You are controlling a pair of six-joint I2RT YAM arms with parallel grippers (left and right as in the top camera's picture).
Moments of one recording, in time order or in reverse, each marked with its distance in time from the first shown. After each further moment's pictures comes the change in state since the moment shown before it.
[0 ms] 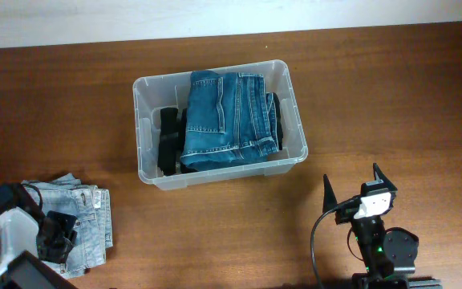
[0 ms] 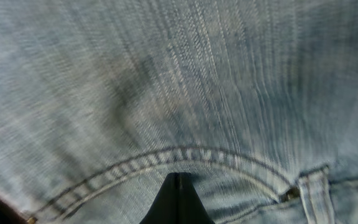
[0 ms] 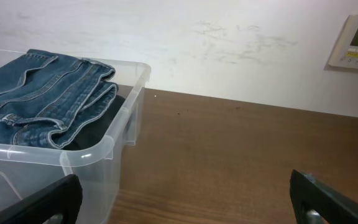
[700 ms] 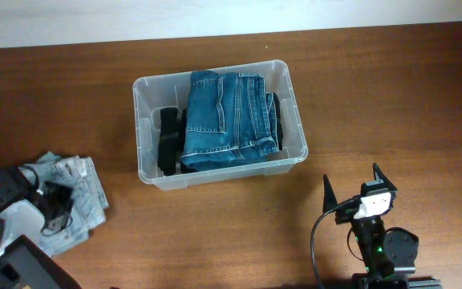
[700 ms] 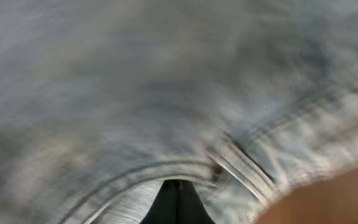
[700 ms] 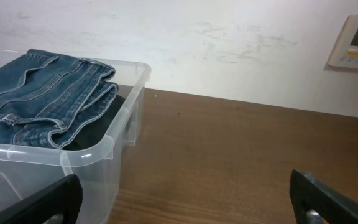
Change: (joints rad) left arm -0.070 0.067 -0.006 0.459 0.228 -0.007; right arm 0.000 0.000 0.000 0.000 0.000 0.000
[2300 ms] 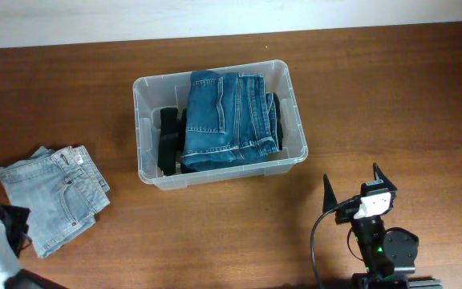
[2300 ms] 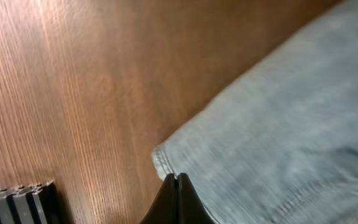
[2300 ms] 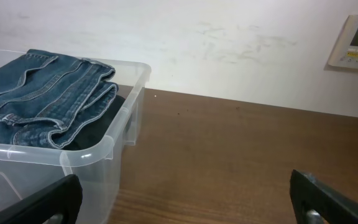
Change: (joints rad) left arm 0.195 -0.120 0.238 -0.520 -0.394 0.036; right arm 0.000 0.000 0.000 0.000 0.000 0.000
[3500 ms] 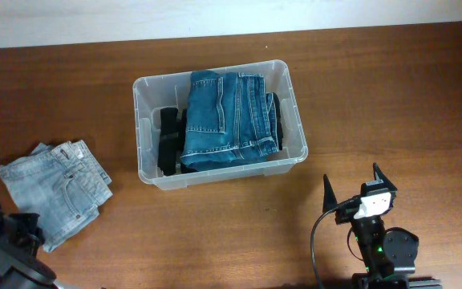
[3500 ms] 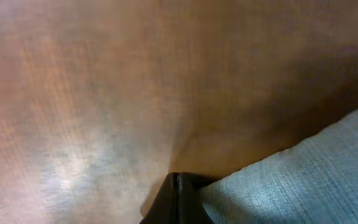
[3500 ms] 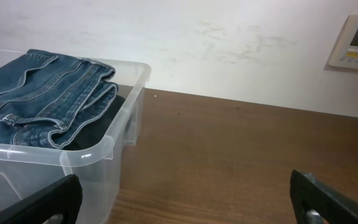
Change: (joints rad) left arm 0.072 0.325 -0.019 0.150 0.182 -0.032; right arm 0.000 0.000 0.000 0.000 0.000 0.000
